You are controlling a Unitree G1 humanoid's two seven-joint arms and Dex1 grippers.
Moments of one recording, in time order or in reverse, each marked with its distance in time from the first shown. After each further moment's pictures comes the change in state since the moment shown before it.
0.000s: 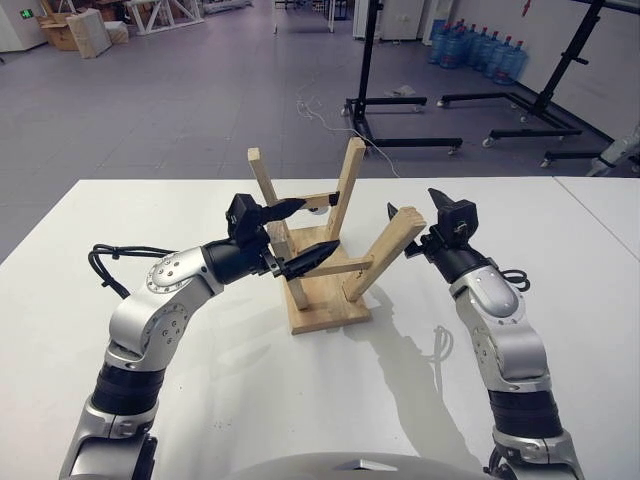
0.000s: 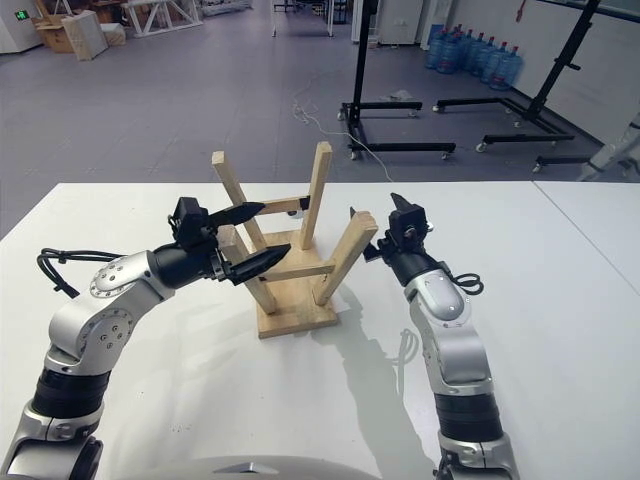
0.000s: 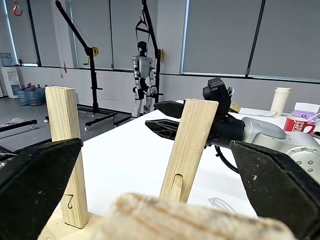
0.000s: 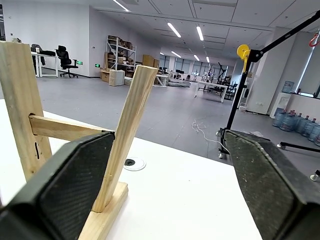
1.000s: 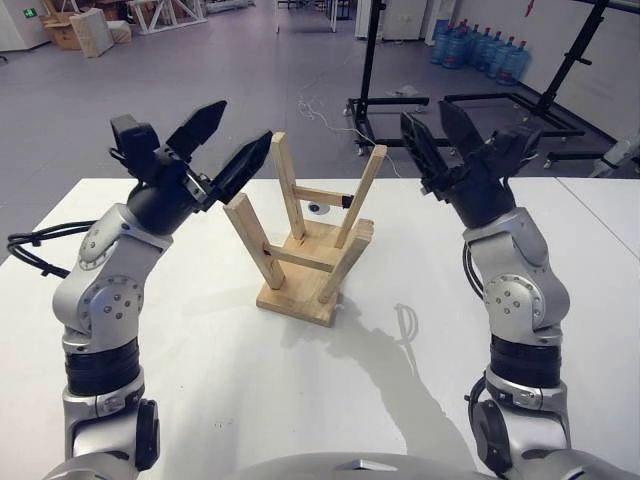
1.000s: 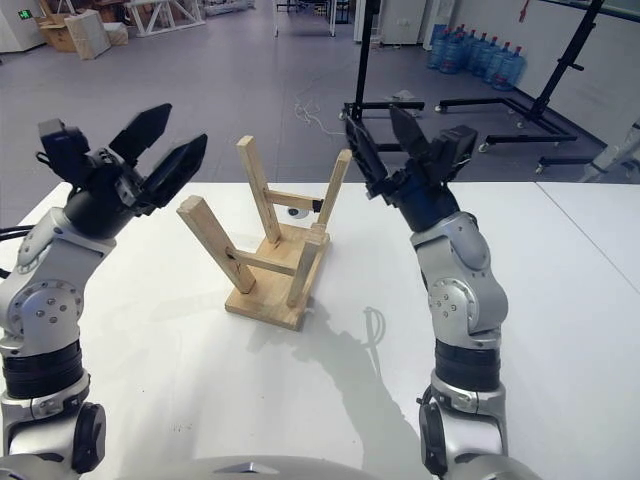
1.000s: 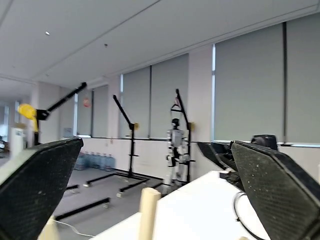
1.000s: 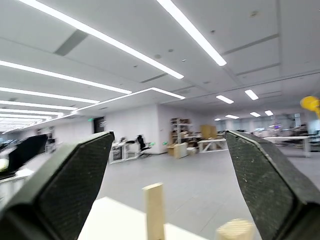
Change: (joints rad) left arm -0.125 -0.030 0.278 -0.018 -0.235 -0.043 0.110; right arm -0.270 0.019 -0.140 -0.045 0.464 0.087 0.170
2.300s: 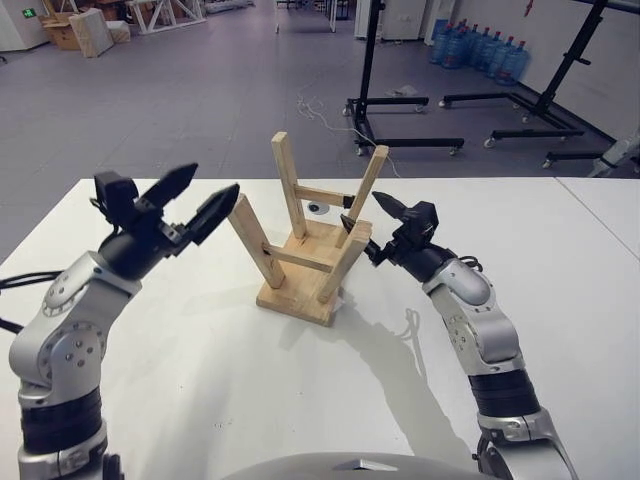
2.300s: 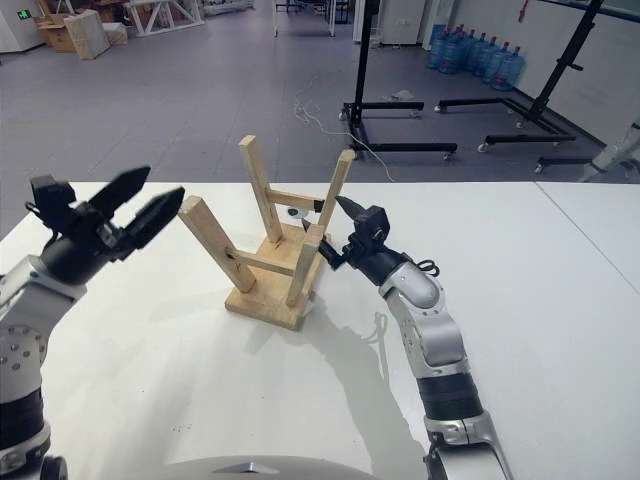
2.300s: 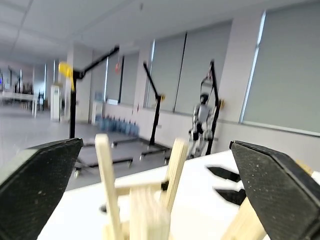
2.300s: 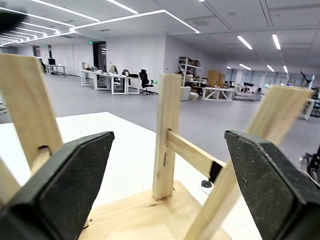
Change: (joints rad) left arm 0.325 0.105 0.132 -0.072 0.005 0.063 0.023; right arm 0.195 -0.012 0.225 0.157 -0.336 -0.192 0.108
